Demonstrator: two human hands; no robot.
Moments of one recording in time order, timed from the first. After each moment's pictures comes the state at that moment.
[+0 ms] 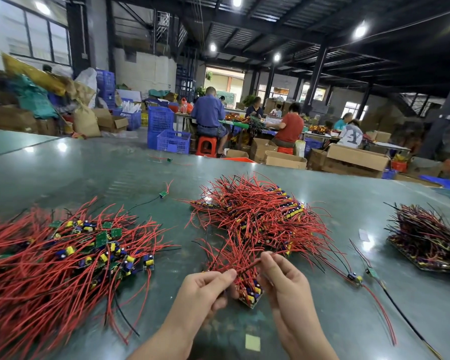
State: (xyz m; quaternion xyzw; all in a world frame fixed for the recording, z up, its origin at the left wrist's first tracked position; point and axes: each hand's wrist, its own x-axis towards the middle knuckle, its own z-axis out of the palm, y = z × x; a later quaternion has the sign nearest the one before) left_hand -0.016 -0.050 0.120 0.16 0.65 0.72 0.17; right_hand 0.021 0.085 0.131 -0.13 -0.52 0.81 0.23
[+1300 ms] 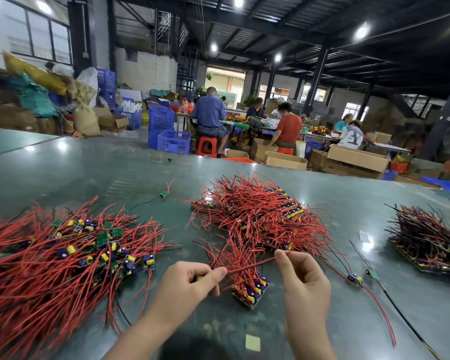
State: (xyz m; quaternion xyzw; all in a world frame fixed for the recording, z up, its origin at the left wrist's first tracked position) left_hand -0.045 -0.068 0.108 0.27 0.75 0.60 -0.01; right_hand 0.018 0.101 0.119 -0.11 -0.62 0.62 0.47
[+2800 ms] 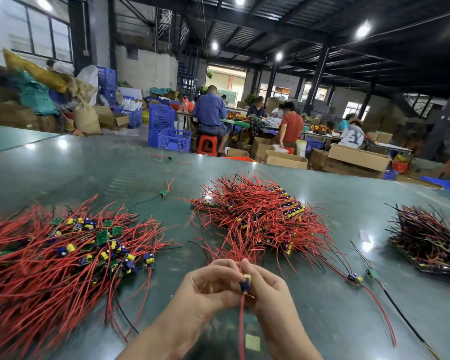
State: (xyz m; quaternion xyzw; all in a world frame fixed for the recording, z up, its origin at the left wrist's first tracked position) left_hand -0.023 -0.049 0.107 0.27 0.42 0.85 0.19; right_hand 0.021 0.070 0.123 -0.09 -0.64 0.75 0.14
